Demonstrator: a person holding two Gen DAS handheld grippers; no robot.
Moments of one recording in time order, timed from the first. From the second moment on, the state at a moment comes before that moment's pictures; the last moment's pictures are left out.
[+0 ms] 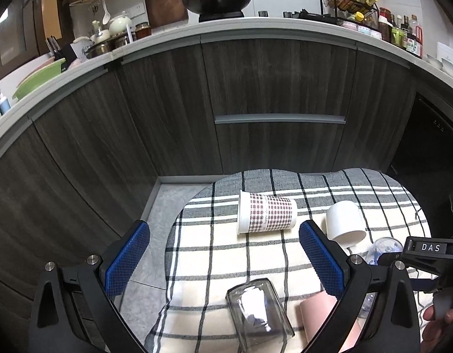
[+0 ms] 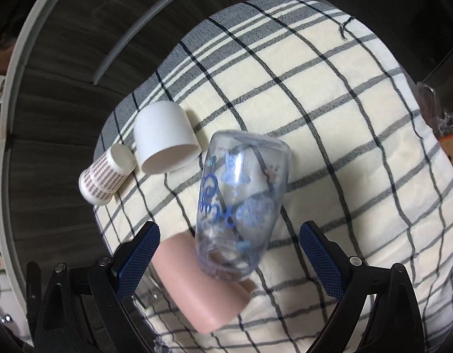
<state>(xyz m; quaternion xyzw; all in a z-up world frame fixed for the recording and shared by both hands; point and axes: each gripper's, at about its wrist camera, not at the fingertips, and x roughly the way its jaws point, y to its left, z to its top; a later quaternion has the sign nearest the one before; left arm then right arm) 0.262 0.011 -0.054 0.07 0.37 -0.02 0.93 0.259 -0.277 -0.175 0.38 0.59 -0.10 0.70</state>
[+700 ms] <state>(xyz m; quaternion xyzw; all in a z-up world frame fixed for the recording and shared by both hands) 0.283 0.009 -0.086 0.07 0.40 -0.02 0.91 0.298 -0.280 -0.213 0.36 0.62 -0.12 0.69</state>
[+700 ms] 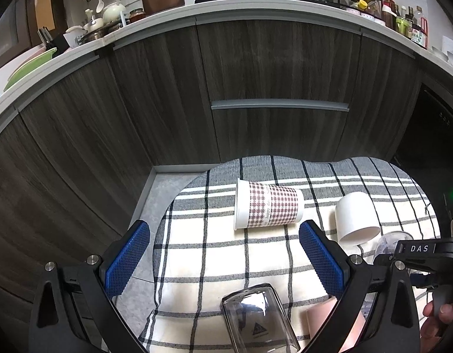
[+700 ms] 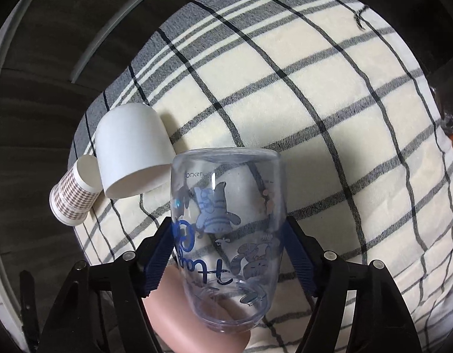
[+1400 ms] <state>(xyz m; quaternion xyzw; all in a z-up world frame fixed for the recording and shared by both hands) 0.135 0.054 -0.058 0.03 0.39 0.02 0.92 0.180 -0.205 -0.106 0.21 0.52 0.00 0.83</state>
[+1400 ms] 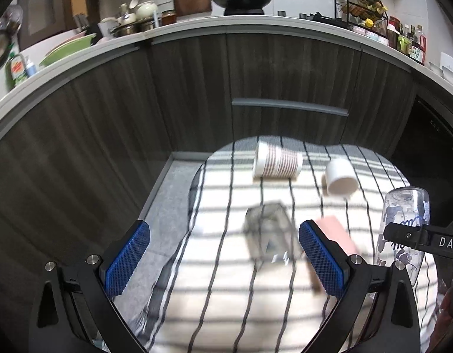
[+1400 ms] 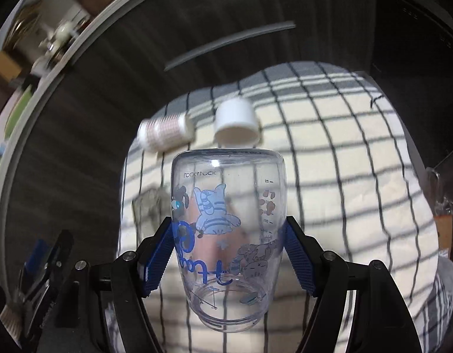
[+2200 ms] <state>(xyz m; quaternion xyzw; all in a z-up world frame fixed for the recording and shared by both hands) 0.047 0.123 -0.092 0.01 0.42 0.05 0.91 0.109 -0.122 -0.212 0.25 0.67 0.05 0.70</state>
